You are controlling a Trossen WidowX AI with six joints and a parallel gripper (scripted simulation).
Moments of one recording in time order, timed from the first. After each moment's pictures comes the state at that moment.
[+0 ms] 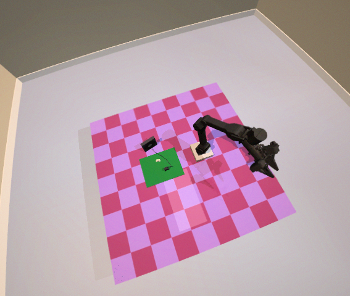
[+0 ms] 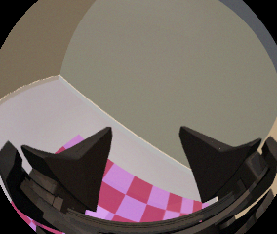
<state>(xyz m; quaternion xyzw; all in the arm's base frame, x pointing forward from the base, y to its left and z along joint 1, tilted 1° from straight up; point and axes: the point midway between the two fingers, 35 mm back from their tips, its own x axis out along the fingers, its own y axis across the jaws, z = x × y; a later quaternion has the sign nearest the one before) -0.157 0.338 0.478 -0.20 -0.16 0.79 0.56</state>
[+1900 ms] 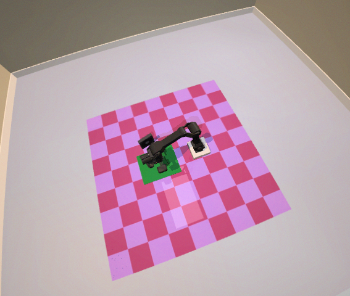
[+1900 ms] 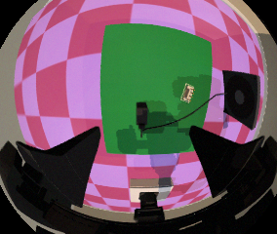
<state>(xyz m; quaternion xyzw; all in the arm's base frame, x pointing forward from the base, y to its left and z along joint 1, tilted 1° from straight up) 0.317 0.043 0.123 -0.01 0.69 0.03 0.73</state>
